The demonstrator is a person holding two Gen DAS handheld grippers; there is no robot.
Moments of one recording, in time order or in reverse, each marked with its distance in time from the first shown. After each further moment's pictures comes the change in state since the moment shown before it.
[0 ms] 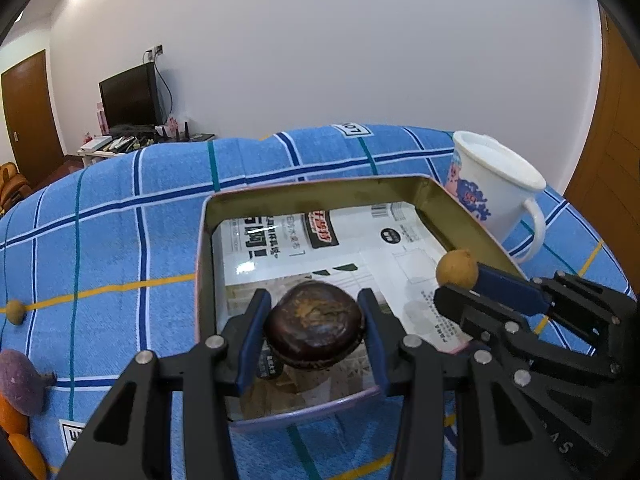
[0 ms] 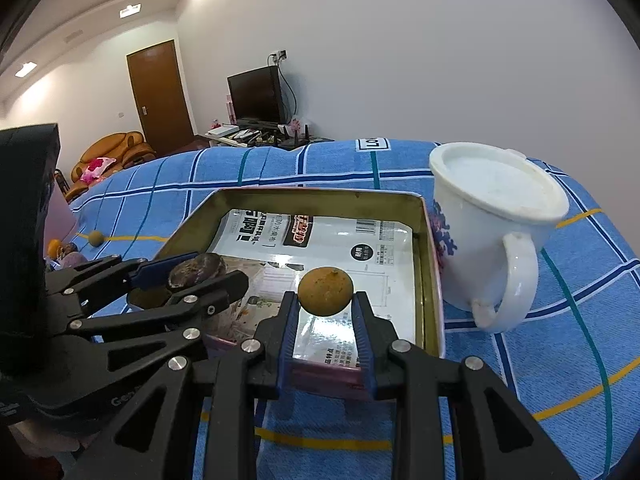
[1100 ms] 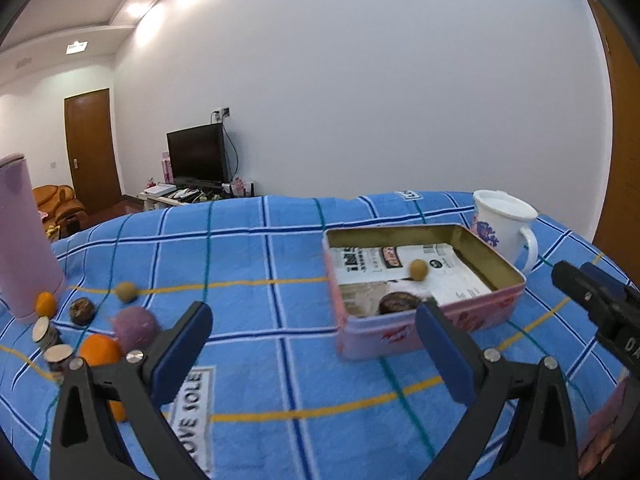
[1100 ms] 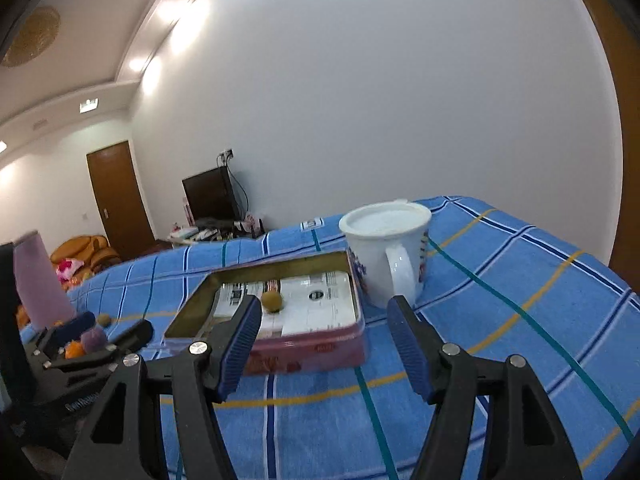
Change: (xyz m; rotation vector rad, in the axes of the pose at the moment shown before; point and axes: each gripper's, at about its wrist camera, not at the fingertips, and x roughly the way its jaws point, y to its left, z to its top) left arm -0.112 0.039 -0.063 -0.044 -0.280 0.190; right arm -0.104 0.010 -0.052 0.181 -0.319 -0.168
